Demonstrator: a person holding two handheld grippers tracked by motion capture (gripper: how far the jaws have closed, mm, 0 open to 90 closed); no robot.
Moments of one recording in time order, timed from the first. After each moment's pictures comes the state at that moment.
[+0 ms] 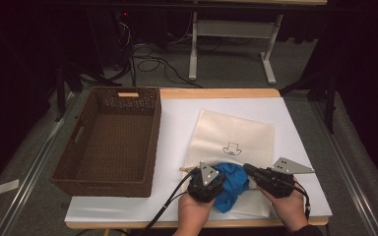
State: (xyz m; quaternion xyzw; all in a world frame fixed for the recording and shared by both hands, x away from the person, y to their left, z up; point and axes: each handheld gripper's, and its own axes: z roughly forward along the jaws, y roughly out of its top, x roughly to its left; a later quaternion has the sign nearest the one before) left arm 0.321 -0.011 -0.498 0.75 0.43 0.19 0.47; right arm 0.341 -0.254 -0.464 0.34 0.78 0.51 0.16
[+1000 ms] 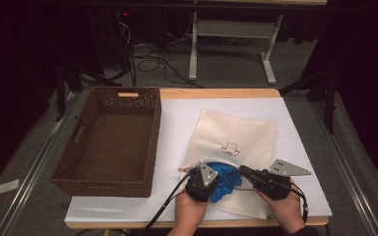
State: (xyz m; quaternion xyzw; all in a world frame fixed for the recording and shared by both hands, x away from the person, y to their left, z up) left arm 0.331 -0.006 -0.500 0.76 0.42 0.22 0.44; right arm 0.336 -0.243 -0.463 0.33 0.78 0.51 0.15
